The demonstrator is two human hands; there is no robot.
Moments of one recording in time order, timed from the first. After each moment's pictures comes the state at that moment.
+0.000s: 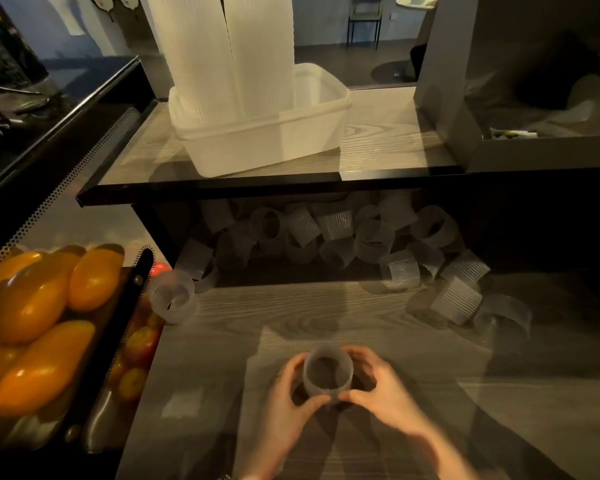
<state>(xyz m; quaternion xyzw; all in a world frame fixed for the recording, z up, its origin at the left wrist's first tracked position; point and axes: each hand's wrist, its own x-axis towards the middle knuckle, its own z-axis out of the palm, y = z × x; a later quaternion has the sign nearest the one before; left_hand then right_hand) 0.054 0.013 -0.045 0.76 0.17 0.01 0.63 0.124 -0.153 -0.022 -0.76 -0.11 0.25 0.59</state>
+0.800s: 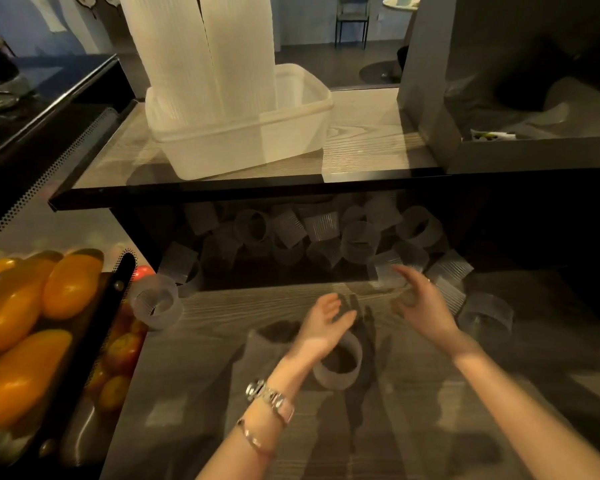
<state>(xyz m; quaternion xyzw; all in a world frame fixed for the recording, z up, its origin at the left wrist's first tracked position) 0.165 -0.033 0.030 0.71 0.16 -0.11 0.67 0.235 -0.211 0.018 -0.91 -0.12 0.03 0.40</state>
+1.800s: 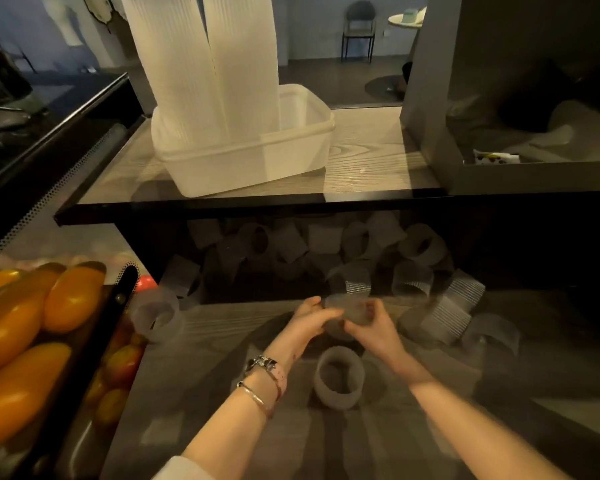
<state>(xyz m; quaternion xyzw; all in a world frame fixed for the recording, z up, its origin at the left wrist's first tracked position) 0.217 -0.003 -0.002 0.61 0.25 -0.14 0.73 0.238 -0.148 -0.026 -0.85 0.02 0.15 0.50</state>
